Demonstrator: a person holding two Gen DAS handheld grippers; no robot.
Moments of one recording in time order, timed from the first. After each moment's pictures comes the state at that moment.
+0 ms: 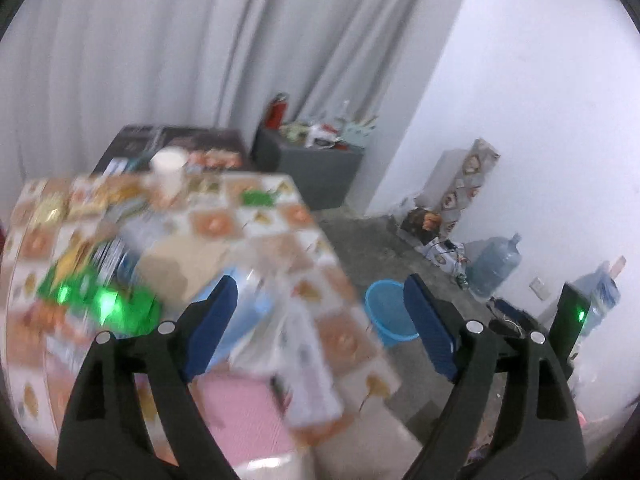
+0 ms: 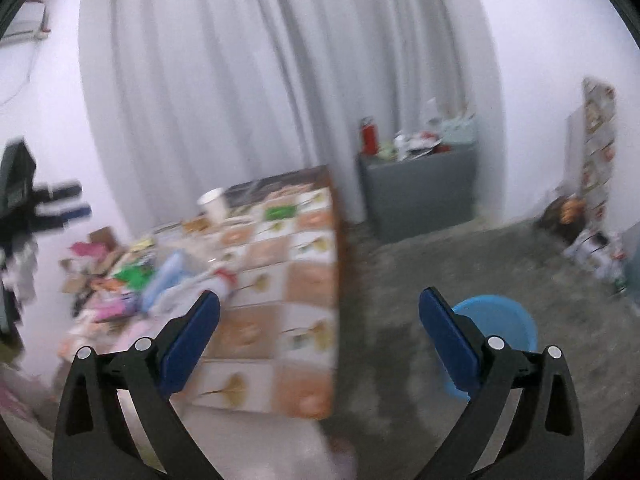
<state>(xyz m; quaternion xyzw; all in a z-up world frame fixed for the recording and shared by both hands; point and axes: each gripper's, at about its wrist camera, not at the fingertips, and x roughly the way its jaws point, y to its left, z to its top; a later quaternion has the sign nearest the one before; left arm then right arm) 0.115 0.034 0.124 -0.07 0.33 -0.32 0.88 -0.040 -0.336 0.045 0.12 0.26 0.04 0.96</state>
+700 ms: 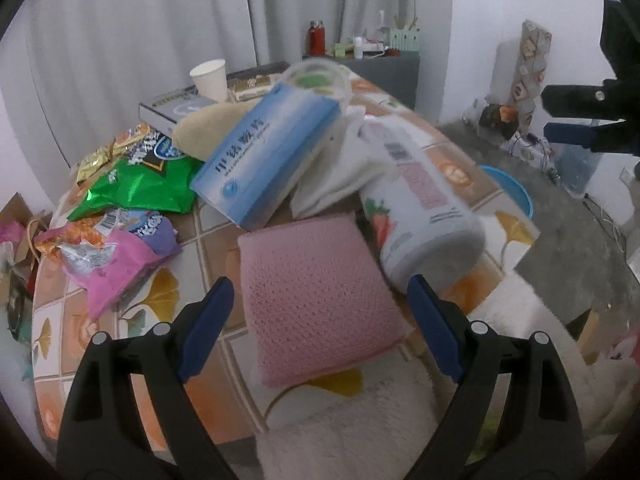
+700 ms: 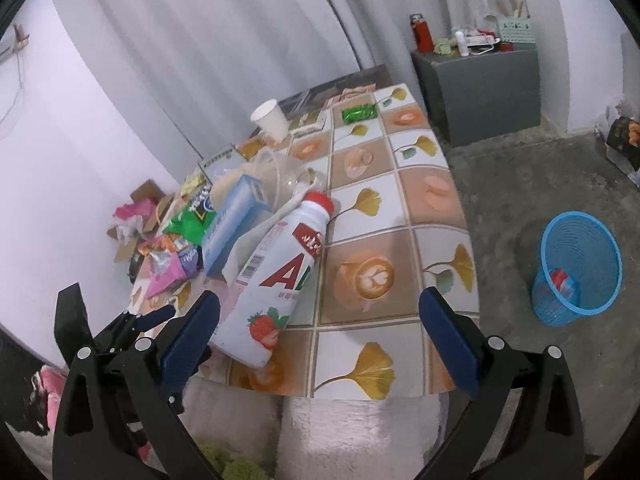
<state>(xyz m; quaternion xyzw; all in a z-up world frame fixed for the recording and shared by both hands) 0.073 0.007 -0.040 0.12 0.39 -0.21 0.89 0.035 -0.244 0.002 0.18 0.41 0.12 0.89</state>
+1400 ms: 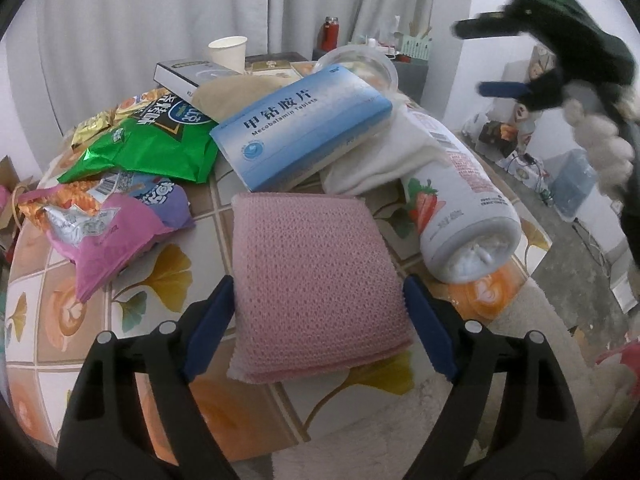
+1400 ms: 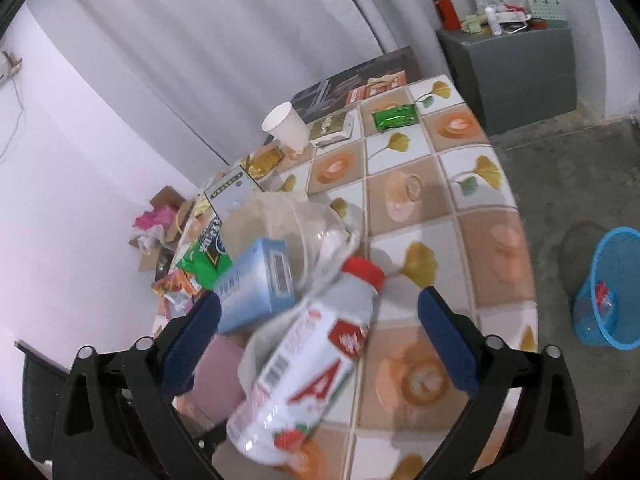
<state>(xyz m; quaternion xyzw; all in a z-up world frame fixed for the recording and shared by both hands) 0.091 0.046 -0.056 0.06 0.40 -0.22 0.89 0.163 -0.226 0.007 0.22 0.44 0.17 0.86</state>
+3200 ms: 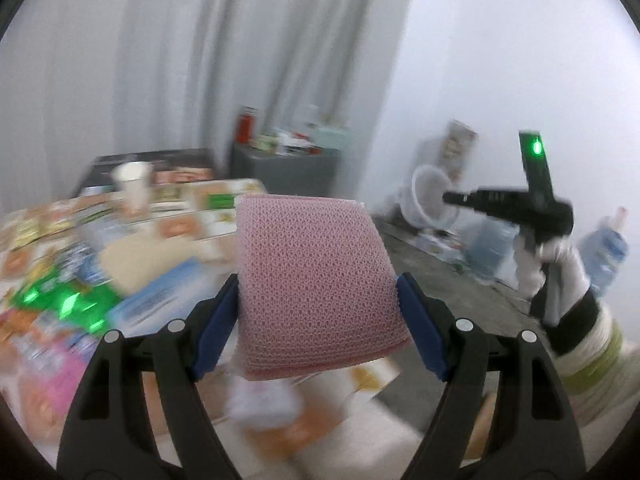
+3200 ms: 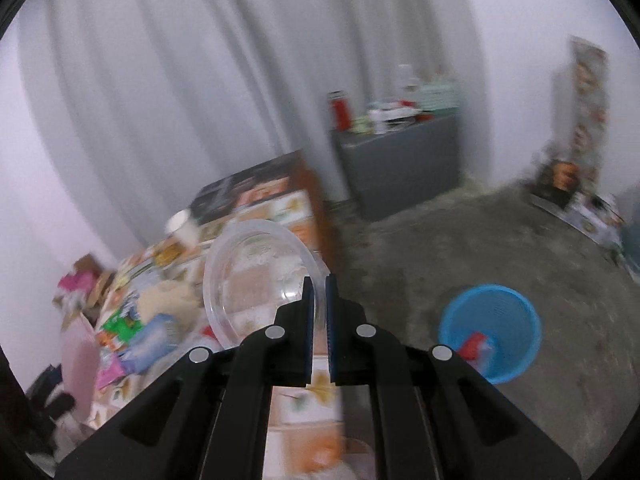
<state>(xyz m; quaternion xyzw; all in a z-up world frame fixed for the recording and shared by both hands) 0.085 -0.049 0.088 -0.02 0.28 -0.38 0.88 0.037 -0.403 0.082 0.19 0.31 -0.06 0.93</state>
